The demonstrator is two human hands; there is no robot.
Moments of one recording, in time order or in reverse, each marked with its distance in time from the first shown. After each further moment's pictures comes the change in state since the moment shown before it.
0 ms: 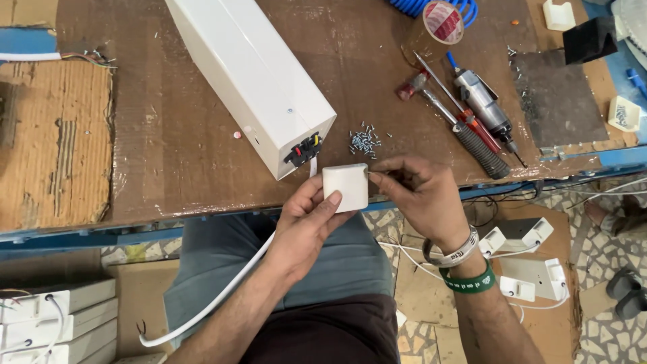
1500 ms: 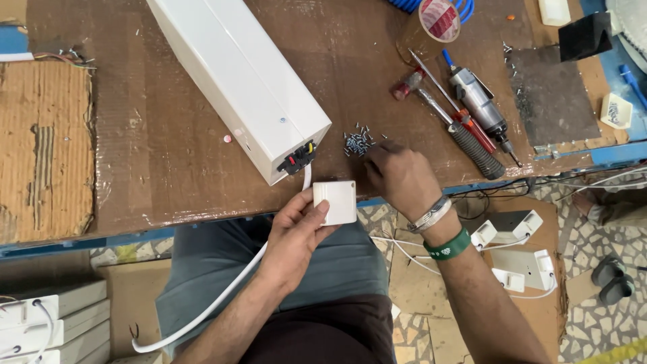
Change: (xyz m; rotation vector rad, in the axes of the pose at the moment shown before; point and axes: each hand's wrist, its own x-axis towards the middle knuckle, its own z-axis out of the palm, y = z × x) left_hand -0.001 -0.014 -0.019 0.040 0.140 -0.089; right_hand 0.043 0.037 0.010 -0.672 -0.093 -0.284
